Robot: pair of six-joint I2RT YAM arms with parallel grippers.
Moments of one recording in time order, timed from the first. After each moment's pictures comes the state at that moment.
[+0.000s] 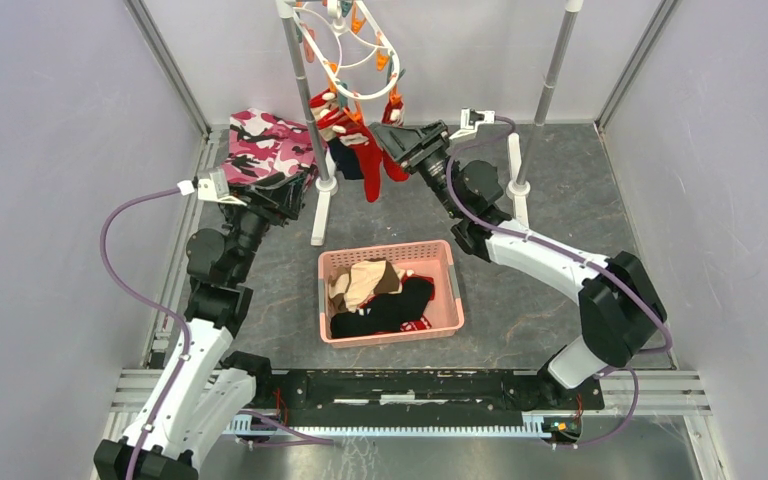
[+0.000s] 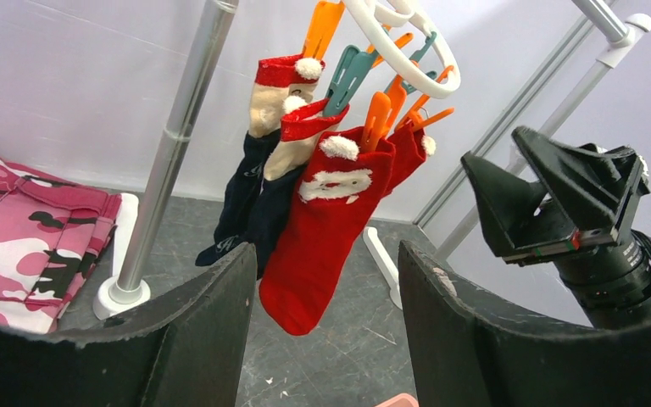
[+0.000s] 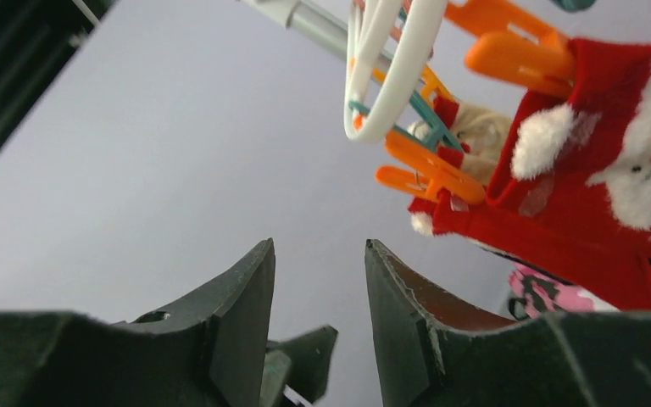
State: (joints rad) left arm -0.22 0.72 0.62 0.39 0.10 -0.53; right arm 0.69 1.57 1.10 0.87 0.02 1.09
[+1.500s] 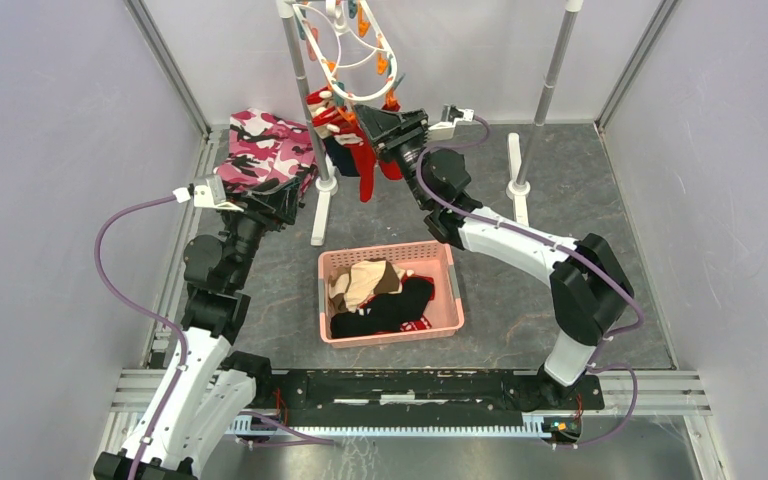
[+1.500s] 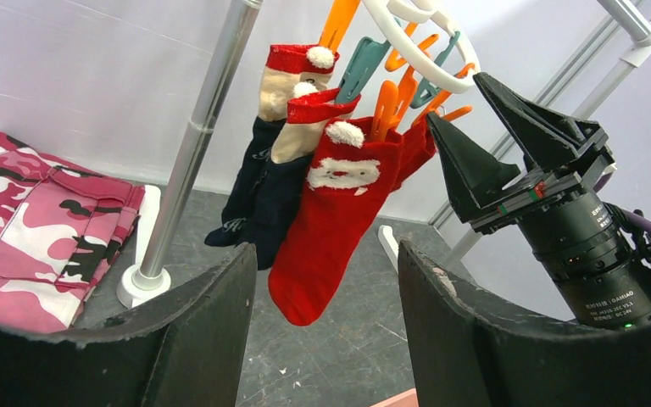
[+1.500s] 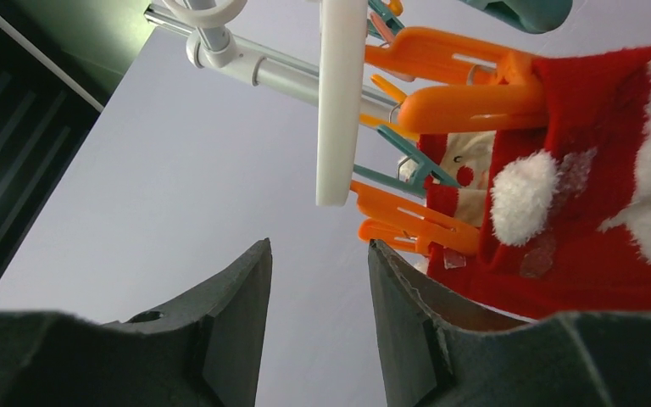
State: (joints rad) left arm -0.22 0.66 0.60 0.32 0.05 -0.51; right arm 0.76 1.74 1.30 0.83 0.26 1.25
